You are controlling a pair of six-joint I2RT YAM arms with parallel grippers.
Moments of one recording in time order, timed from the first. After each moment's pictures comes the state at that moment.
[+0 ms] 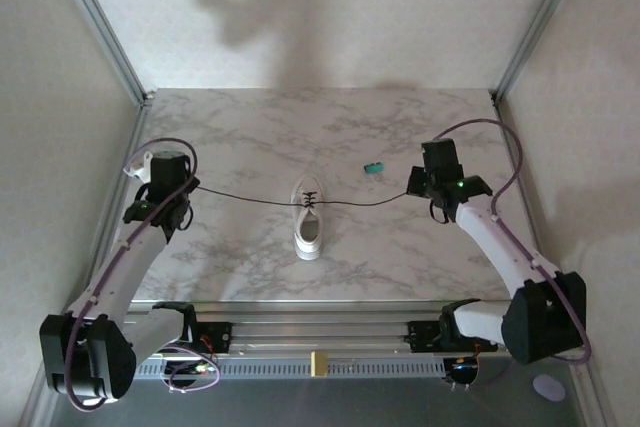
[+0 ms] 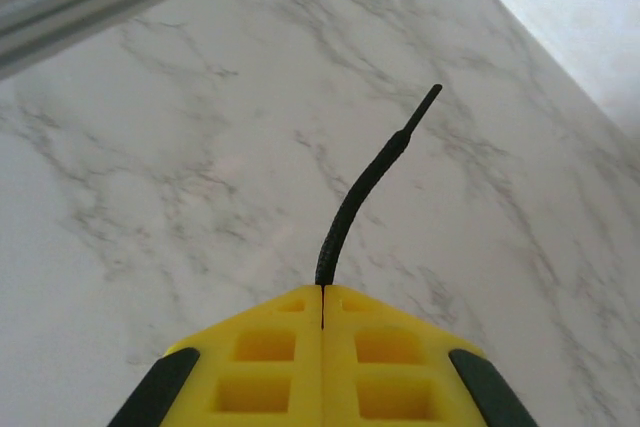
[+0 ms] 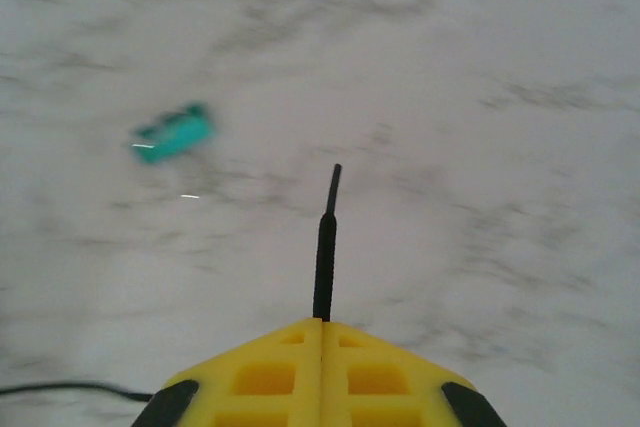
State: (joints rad) left arm -0.05 1.06 0.76 -0.38 -0.38 -0.82; right arm 0.31 1.22 0.94 -0.55 0.15 0.38
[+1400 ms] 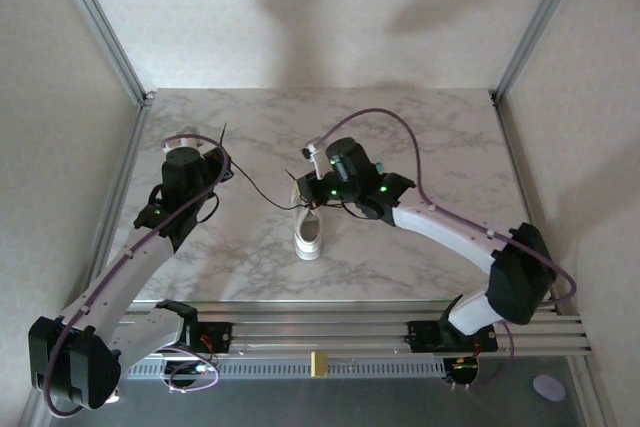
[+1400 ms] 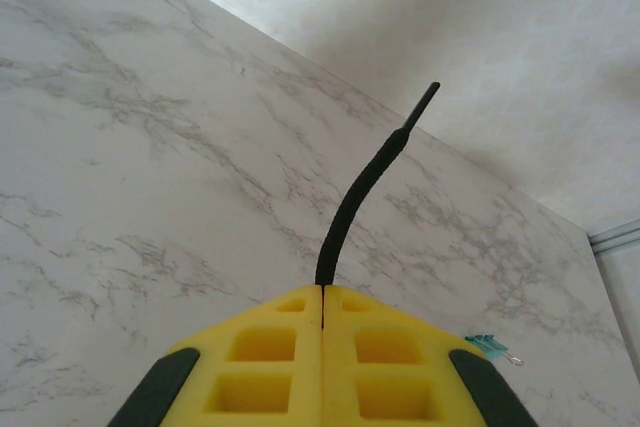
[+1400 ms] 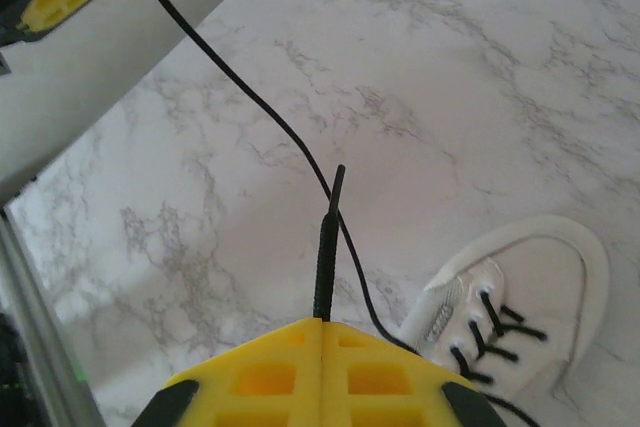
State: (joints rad) left arm -0.25 1.02 0.77 -0.12 -0.11 -0.69; right arm 0.87 1.51 1.18 -0.25 -0.15 0.26
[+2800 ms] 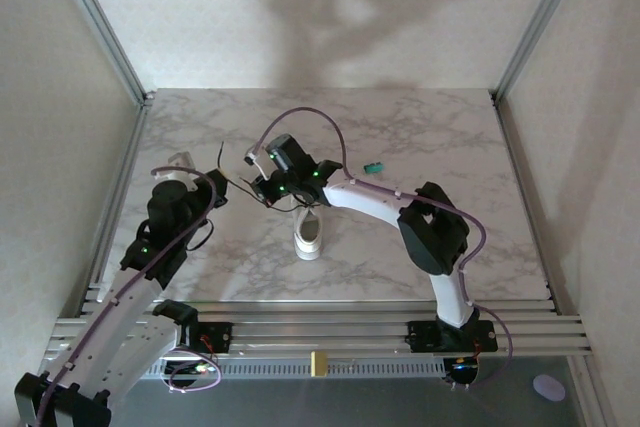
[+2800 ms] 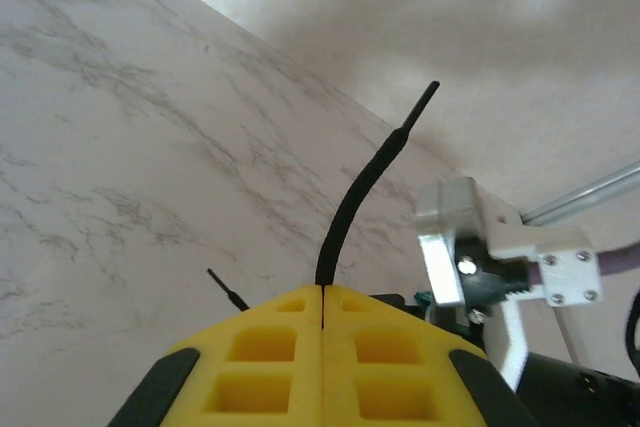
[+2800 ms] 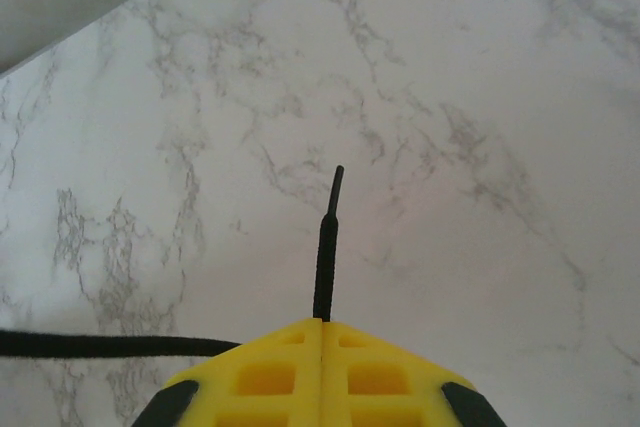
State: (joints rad) left arm -0.28 0.73 0.59 -0.14 -0.05 -0.74; right arm 0.93 2.03 1.58 -0.24 -0.22 0.07
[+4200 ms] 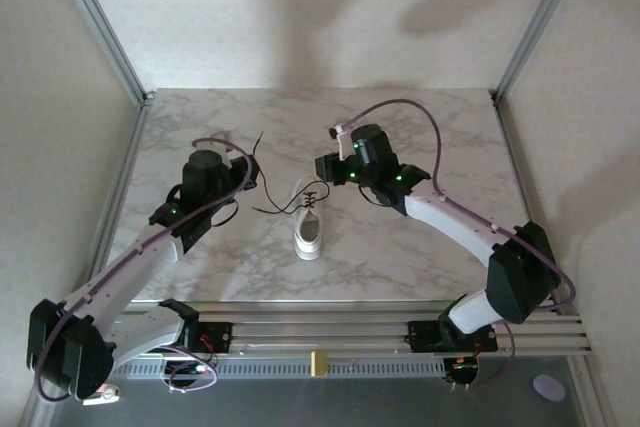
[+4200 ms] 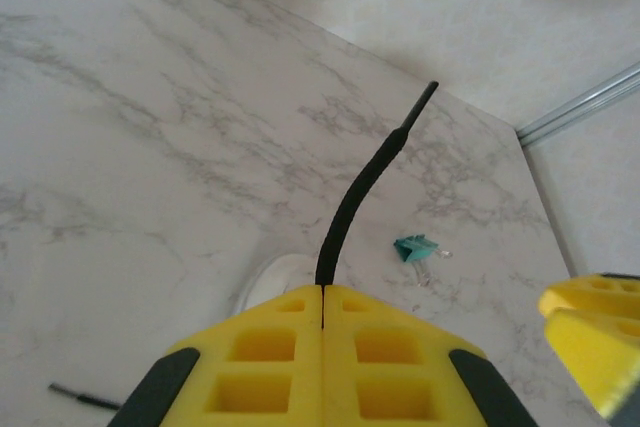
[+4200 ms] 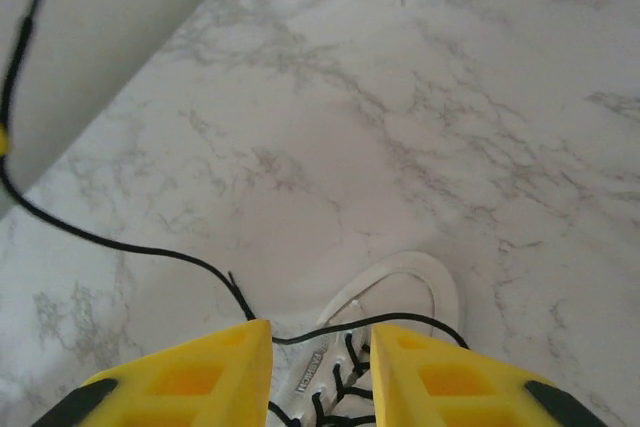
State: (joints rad) left arm -0.40 1.09 0.79 -0.09 -0.01 -0.68; right arm 0.69 1.48 1.12 -0.16 -0.18 0.28
